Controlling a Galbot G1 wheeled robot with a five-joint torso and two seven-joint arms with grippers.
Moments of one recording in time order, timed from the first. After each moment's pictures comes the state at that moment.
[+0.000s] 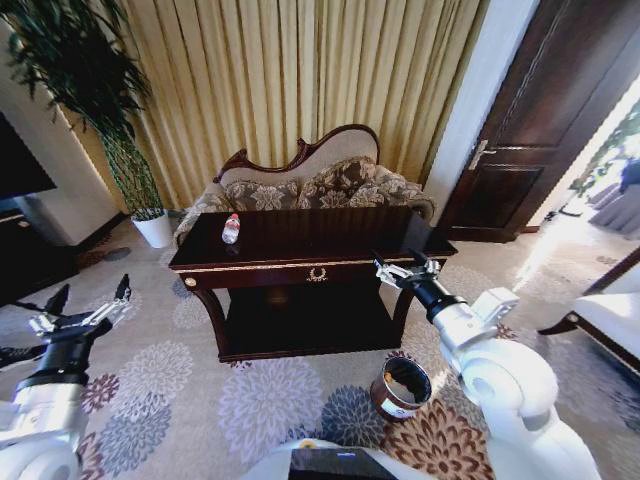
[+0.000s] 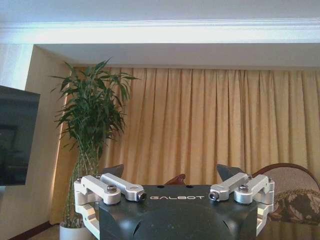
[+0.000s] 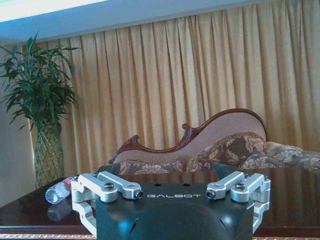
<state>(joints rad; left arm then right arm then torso) 1.87 -1.33 -1.21 -2.49 -0.70 0.06 0.00 -1.37 1.18 0.64 2.49 0.63 -0.57 0.12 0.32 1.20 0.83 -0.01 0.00</state>
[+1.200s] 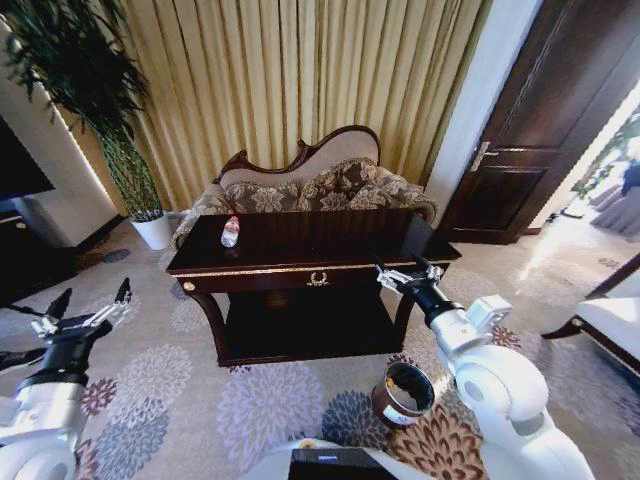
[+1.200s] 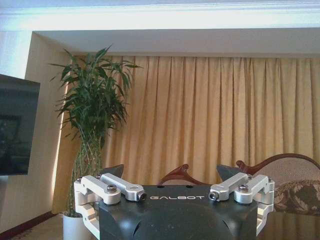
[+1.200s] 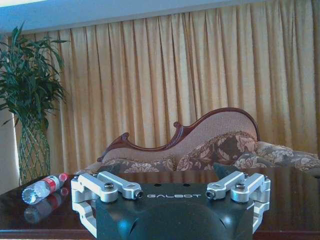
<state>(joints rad) 1.86 -1.31 -1.22 -2.46 -0.71 0.09 0.00 -1.40 1.20 0.63 2.48 0.56 -0.53 0.12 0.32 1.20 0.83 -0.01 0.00</state>
